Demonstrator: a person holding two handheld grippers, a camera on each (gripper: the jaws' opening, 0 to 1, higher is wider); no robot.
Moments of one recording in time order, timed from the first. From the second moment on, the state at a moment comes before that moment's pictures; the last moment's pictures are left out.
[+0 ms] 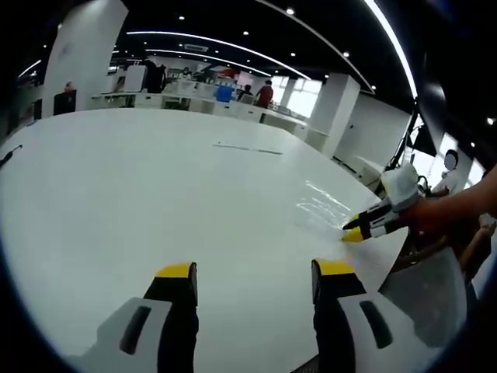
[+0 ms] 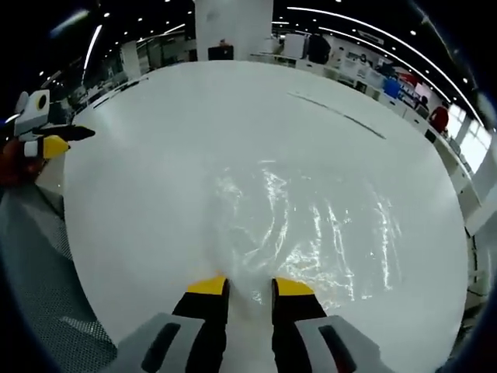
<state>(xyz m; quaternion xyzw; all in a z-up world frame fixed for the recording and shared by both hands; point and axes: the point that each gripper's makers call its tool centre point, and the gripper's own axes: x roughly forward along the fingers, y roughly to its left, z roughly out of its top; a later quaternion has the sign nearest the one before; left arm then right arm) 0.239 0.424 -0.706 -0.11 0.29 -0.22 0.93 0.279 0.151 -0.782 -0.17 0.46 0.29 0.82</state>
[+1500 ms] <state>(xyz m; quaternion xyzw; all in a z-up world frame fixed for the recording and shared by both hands) 0.238 0.423 -0.702 -0.06 0.28 -0.22 0.93 0.253 0.264 -0.742 -0.33 0.35 0.45 0.75</state>
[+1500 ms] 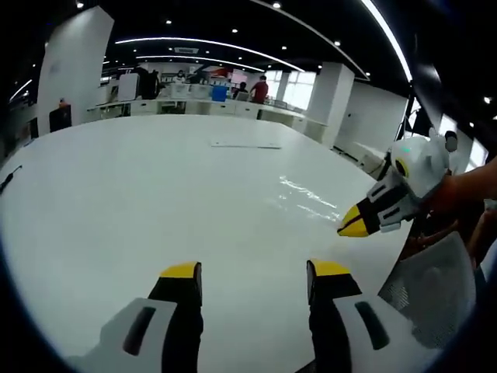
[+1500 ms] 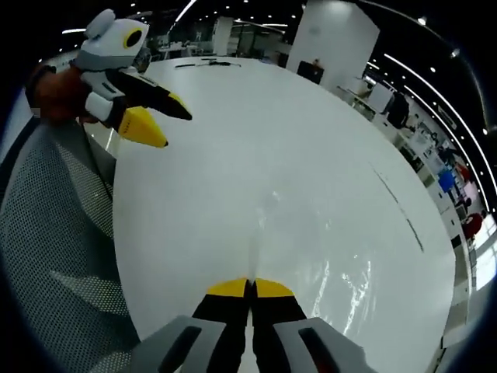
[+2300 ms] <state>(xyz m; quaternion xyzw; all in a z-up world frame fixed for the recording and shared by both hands) 0.268 0.425 -0.693 0.14 0.27 -0.27 0.91 0.236 0.281 -0.717 -0.38 0.31 0.50 0.71</state>
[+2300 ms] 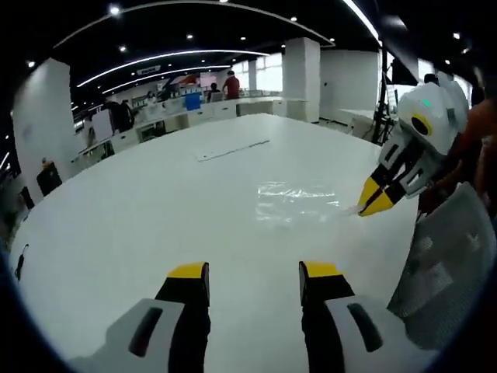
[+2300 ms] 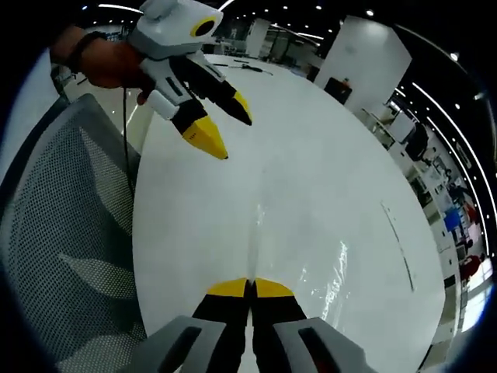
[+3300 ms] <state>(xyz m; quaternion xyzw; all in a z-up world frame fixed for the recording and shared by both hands) 0.253 0.389 -0.705 0.39 0.21 -0.39 0.80 0.213 0.286 -0.714 -0.41 0.30 0.53 0.68</state>
